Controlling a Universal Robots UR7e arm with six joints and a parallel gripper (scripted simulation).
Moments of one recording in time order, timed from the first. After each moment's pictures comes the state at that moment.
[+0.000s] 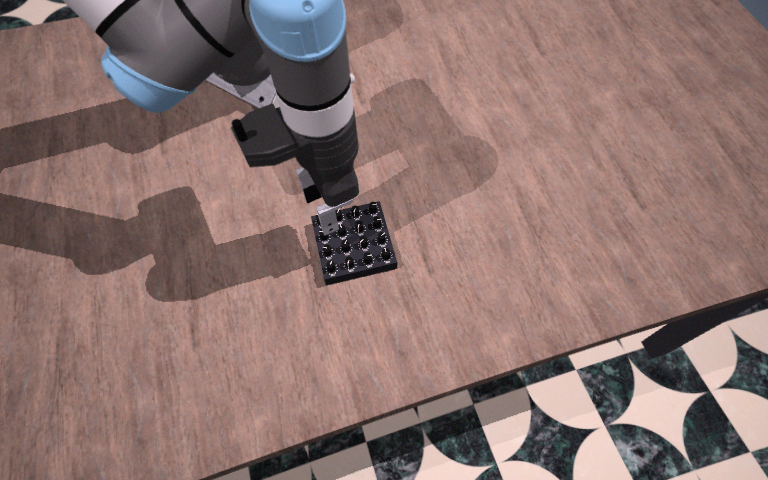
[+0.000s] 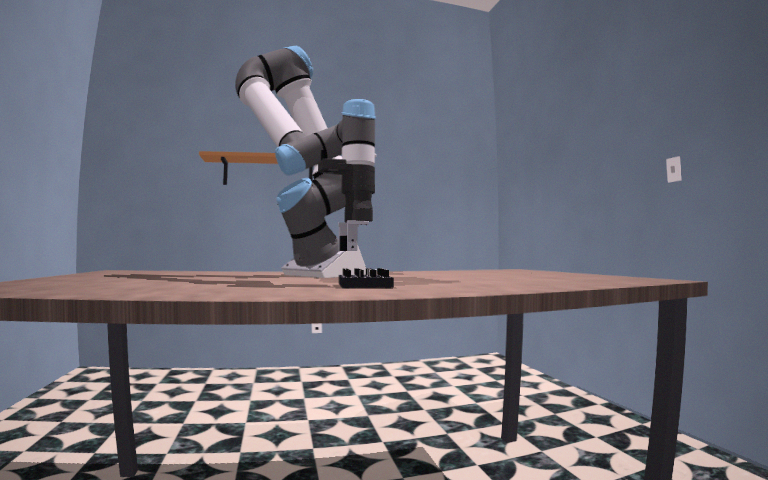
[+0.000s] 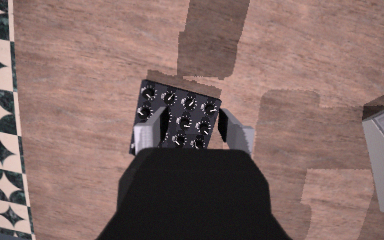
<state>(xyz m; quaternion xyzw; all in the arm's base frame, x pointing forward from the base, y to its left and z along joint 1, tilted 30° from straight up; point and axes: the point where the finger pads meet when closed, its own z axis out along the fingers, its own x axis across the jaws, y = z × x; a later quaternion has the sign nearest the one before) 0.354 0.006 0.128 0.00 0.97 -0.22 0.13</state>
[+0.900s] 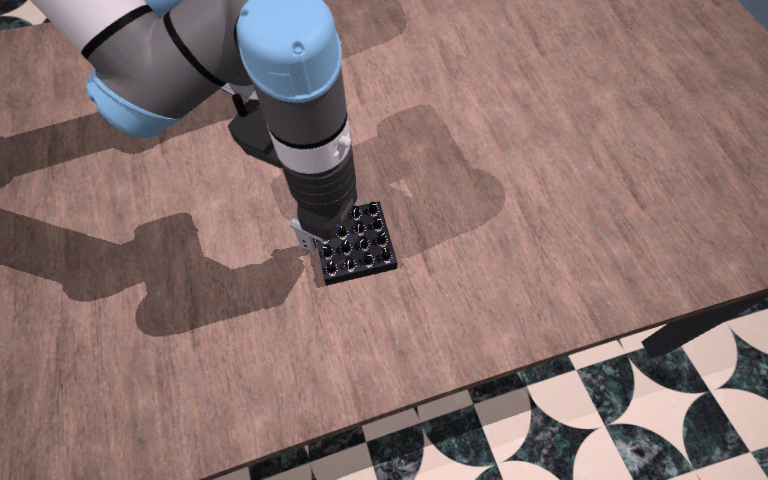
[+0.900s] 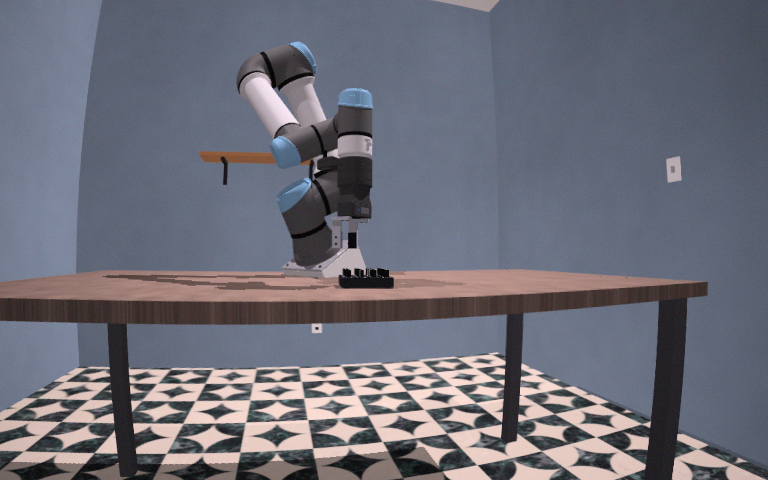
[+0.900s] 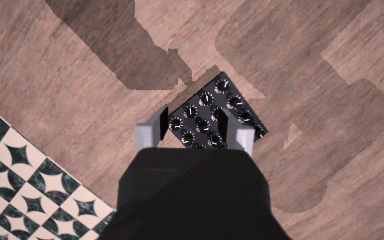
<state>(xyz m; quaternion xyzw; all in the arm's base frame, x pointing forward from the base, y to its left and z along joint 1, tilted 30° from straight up) 0.375 -0.002 0.145 0.44 0.86 -0.14 0.22</state>
